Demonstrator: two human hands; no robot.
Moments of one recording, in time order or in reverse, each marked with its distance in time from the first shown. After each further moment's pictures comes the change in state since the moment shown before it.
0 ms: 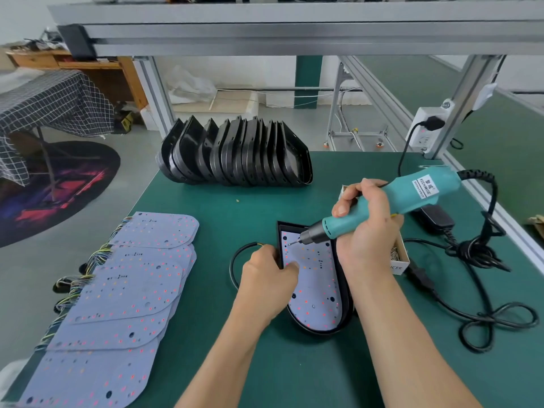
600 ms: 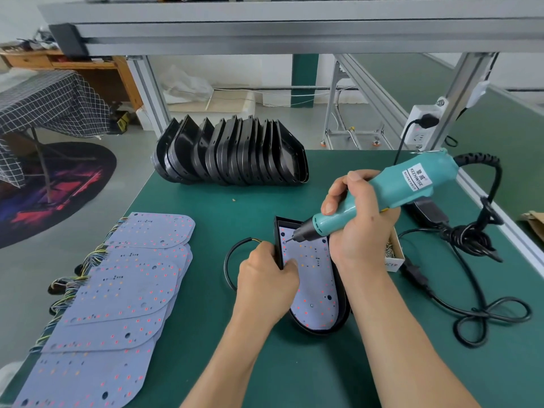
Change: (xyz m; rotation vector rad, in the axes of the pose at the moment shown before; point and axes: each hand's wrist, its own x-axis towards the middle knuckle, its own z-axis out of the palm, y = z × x) left_hand -0.012 0.007 0.003 0.035 0.108 0.088; right_hand -0.013 -0.012 0.016 -0.079 -0.120 -0.086
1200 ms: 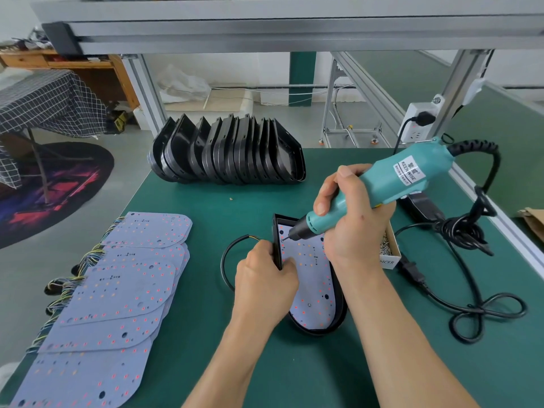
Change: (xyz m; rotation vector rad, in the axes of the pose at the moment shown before) left_hand -0.007 0.004 0.000 -0.015 0.027 0.048; right_hand -0.005 -0.008 0.009 -0.068 -0.080 -0.051
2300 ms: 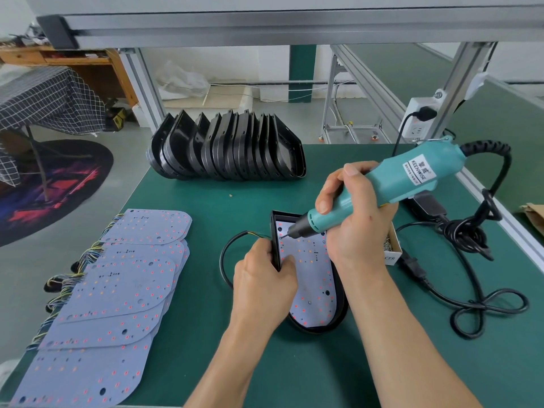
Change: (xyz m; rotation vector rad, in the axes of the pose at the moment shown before) left_hand -0.009 -0.003 0.000 -0.049 0.048 0.036; right_hand -0.005 -0.005 -0.002 0.068 0.011 0.041
